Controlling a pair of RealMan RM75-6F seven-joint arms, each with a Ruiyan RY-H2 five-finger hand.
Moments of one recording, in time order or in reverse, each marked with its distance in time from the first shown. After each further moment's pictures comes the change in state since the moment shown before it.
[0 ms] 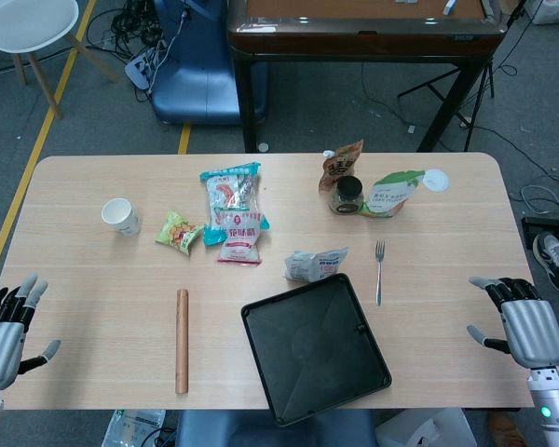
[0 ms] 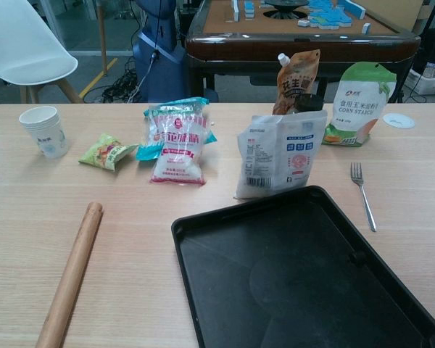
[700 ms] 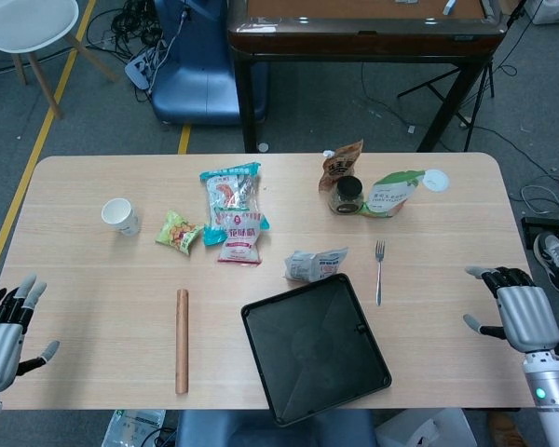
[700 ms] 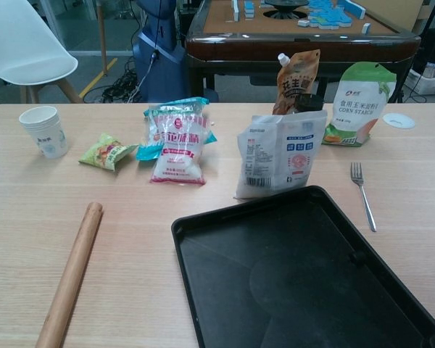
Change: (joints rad) left arm 0.008 0.007 0.002 -0.008 0.009 0.016 0.002; right arm 0.064 0.017 0.044 -0.012 0.081 -0.115 0.030
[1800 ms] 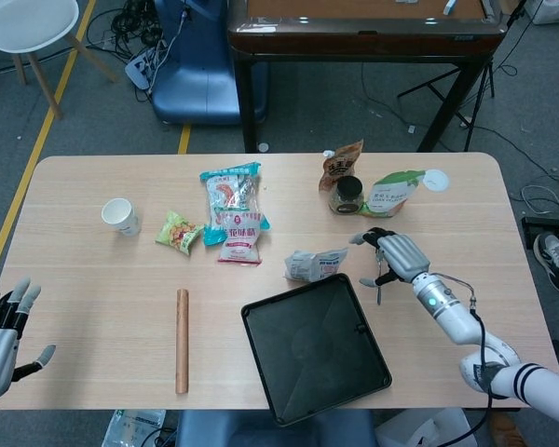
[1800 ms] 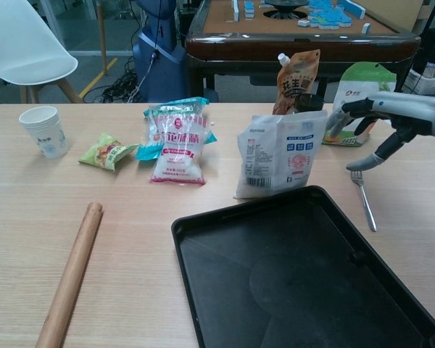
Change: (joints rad) left arm 0.027 0.017 0.007 -0.043 0.008 0.029 0.029; right arm 0.499 -0.350 0.064 0.472 -0.055 -0.525 0.507
